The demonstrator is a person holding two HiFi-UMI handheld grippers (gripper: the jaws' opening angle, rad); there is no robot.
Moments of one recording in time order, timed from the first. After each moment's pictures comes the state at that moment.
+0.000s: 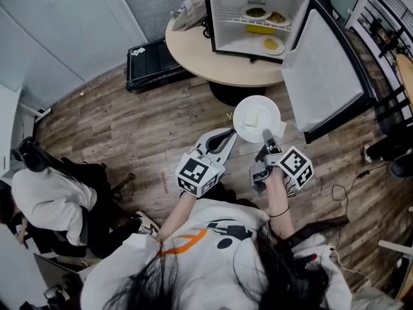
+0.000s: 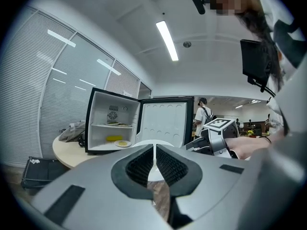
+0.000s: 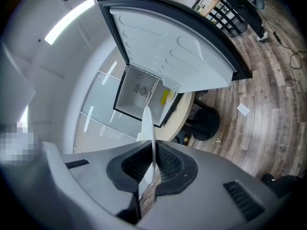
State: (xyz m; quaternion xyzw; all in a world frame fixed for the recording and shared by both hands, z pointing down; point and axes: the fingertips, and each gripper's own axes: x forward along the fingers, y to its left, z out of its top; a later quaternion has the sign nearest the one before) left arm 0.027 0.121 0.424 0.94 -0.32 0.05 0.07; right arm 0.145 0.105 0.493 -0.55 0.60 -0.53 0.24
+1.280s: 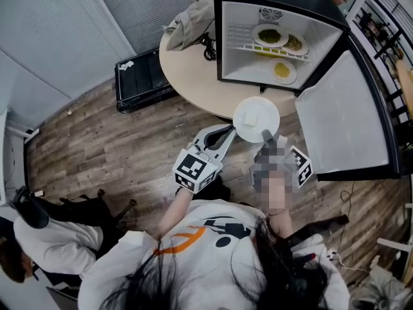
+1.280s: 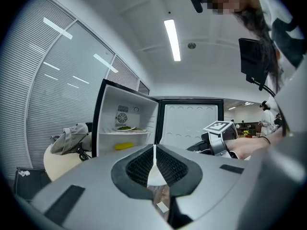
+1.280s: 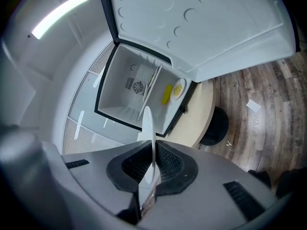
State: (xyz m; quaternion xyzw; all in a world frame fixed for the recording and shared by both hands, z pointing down) left arm -0.022 -0.088 0.427 0.96 -0.28 0.04 0.07; right arm 0.103 -0.086 0.507 -0.57 0.56 -0.54 0.25
